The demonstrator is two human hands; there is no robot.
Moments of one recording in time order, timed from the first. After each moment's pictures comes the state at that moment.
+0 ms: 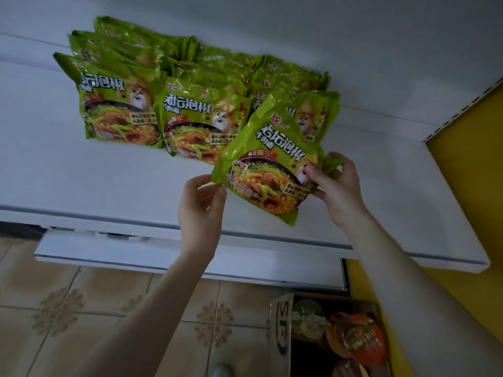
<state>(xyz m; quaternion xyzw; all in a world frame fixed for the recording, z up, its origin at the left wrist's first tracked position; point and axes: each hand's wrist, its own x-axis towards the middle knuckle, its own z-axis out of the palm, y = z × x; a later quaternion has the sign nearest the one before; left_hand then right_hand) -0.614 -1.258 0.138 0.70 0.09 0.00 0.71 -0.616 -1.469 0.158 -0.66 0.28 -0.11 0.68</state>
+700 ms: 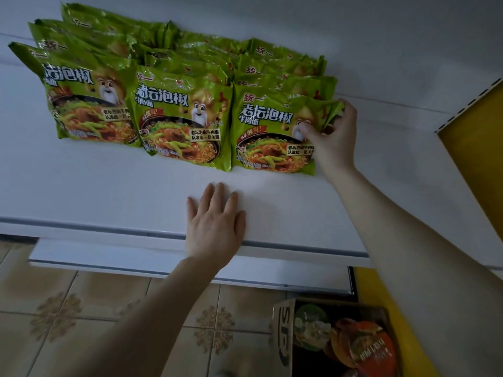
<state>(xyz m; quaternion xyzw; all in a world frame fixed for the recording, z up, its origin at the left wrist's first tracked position) -0.606 -1.291 0.081 0.97 -0.19 0.01 0.14 -0.542 -1.503 0.147 -0.79 0.19 -0.27 0.53</state>
